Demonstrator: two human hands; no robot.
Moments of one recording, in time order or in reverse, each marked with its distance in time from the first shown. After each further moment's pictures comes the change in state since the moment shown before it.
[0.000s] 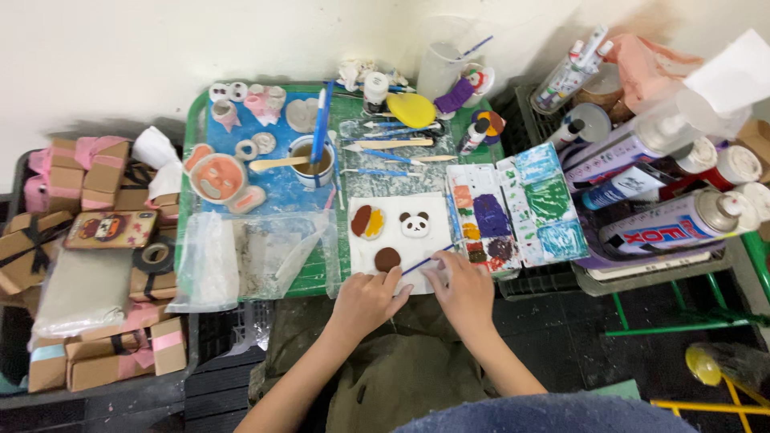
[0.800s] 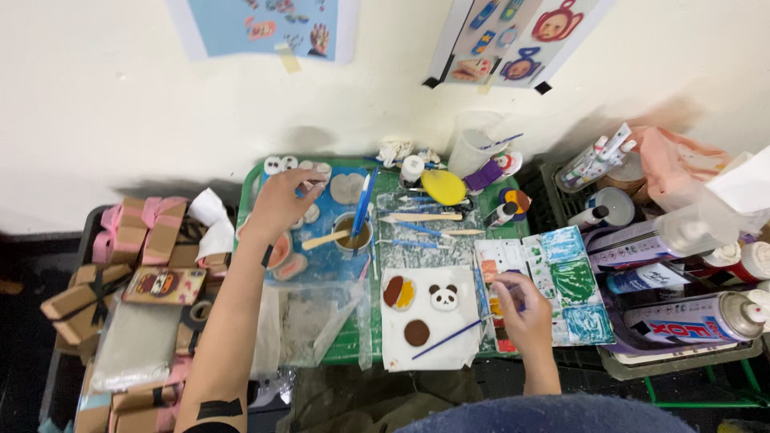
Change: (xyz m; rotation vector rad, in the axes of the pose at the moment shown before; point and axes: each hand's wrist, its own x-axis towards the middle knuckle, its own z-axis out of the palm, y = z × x) left_hand 0.166 -0.260 -0.116 -0.334 0.011 -0.318; right_hand 0.096 0.045 -0.012 0.596 0.040 0.324
